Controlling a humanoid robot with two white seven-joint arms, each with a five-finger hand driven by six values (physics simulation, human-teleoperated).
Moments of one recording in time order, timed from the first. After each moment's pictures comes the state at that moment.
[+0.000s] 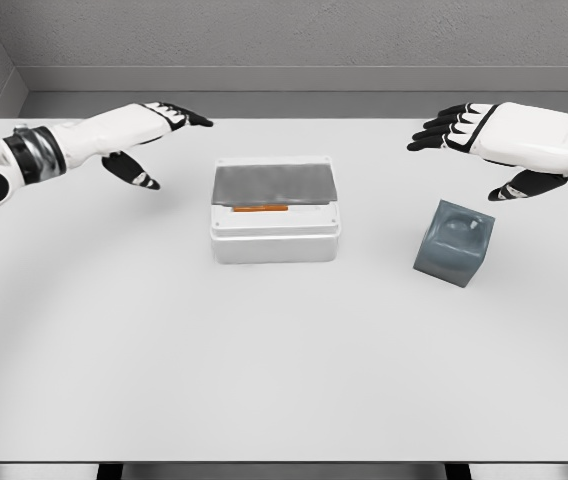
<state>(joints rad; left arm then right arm) -0.79 0.53 -0.55 -1.04 -0.41 -0.61 -0.47 -0.63 -0.95 0.44 -1.61 0.16 -0.61 0.61</state>
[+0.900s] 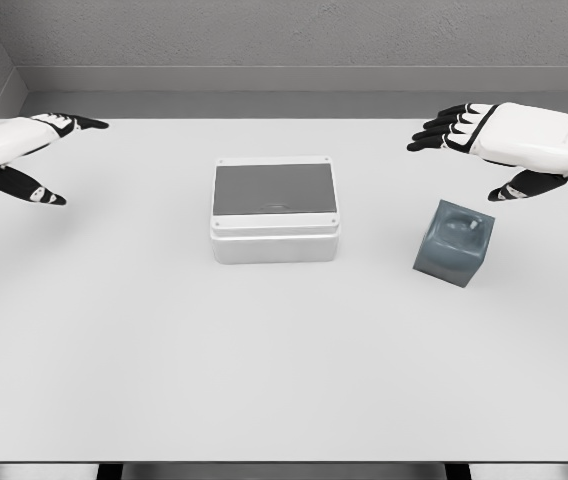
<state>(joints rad) -0.63 0.82 -0.46 -1.14 -0.15 -0.61 -0.48 -0.63 -0.95 0.44 -1.61 0.16 -0.61 0.61</state>
